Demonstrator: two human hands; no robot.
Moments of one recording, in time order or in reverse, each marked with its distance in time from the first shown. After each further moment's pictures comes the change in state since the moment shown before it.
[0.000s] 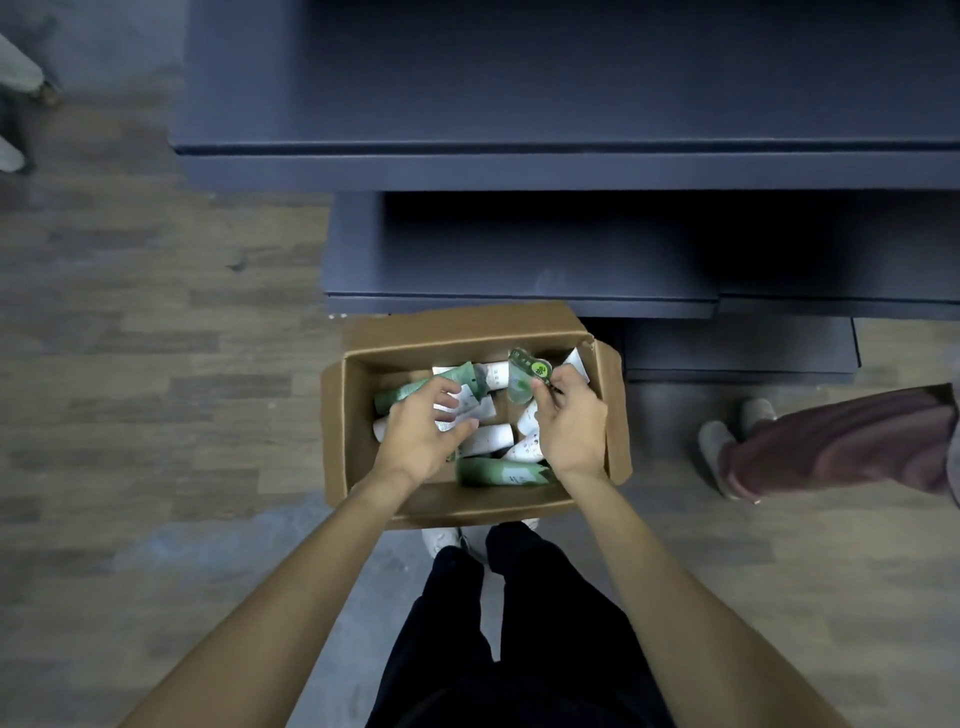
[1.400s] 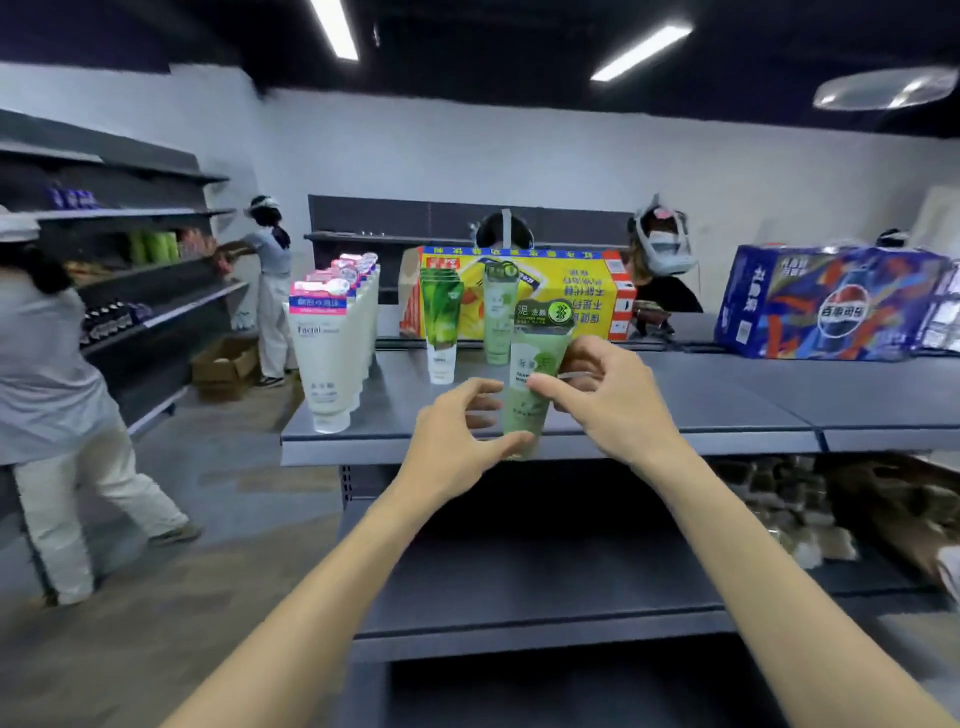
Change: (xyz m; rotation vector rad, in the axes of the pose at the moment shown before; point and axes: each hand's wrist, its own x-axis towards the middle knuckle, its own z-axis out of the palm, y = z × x) left_hand -0.079 0.384 -0.280 -0.082 0.347 0.975; right_hand -0.047 -0.442 -0.294 0.225 0.233 -0.885
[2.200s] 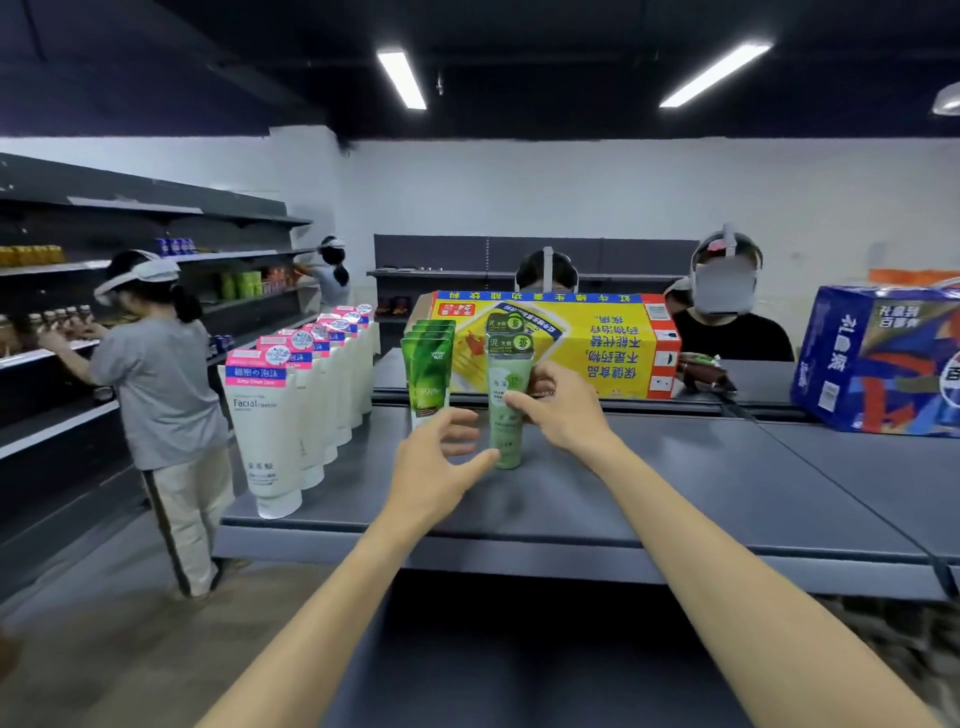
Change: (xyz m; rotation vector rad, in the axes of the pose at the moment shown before) left_hand 0.100 -0.029 0.035 0.062 0.243 -0.123; right_hand 0.172 0.106 0.029 -0.001 -0.084 0.067
